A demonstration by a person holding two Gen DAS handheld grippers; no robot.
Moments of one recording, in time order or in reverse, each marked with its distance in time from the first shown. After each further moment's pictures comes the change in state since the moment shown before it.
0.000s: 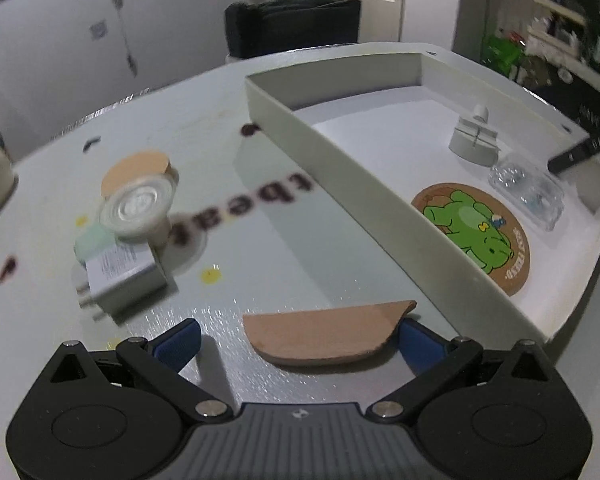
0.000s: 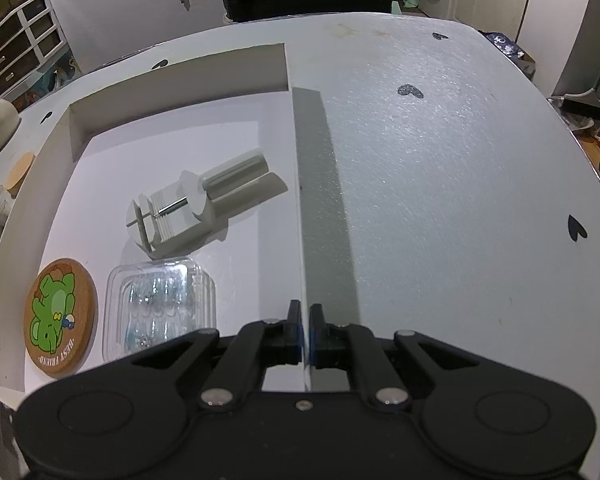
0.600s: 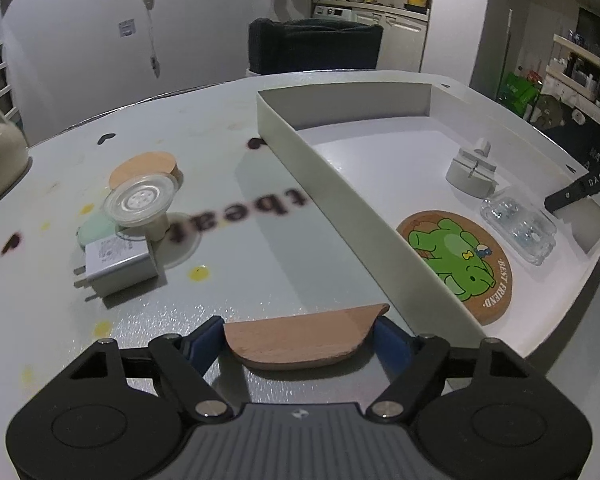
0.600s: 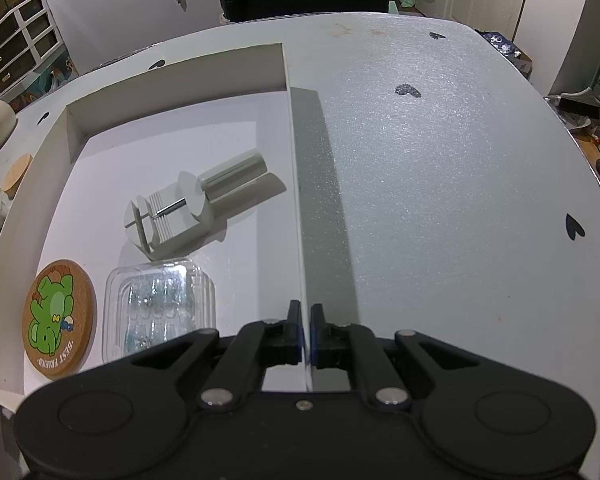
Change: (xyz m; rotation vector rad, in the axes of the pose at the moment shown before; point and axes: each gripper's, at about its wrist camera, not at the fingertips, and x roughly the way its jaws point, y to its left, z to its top) left arm -0.012 -0.013 -0.007 -0.093 -0.074 0.015; right arm 0.000 0.001 0.000 0.002 0.000 -0.006
